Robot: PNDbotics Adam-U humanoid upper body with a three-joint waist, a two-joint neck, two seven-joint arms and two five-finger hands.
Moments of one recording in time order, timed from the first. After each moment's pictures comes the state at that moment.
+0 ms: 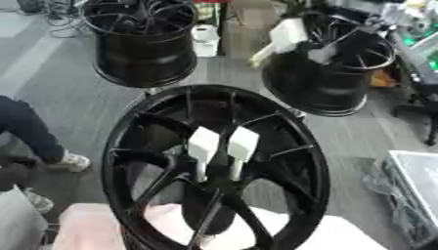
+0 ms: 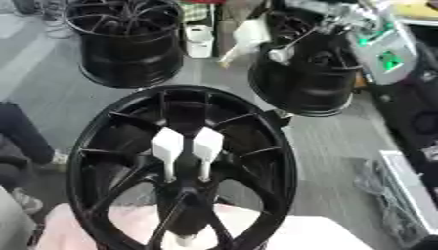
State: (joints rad) left arm -0.12 0.19 0.30 -1.79 -0.03 0.06 -0.26; right arm -0.84 -0.79 -0.04 -1.24 0.22 -0.25 0.42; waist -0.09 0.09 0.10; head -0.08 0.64
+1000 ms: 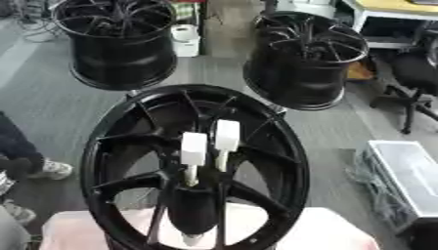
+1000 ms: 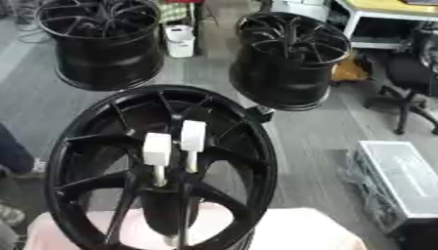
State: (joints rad) left arm -0.11 0.19 0.32 -1.79 -0.04 0.07 -0.24; right arm -0.07 -0.39 -0.46 -1.34 0.18 0.06 -0.26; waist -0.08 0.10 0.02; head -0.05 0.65
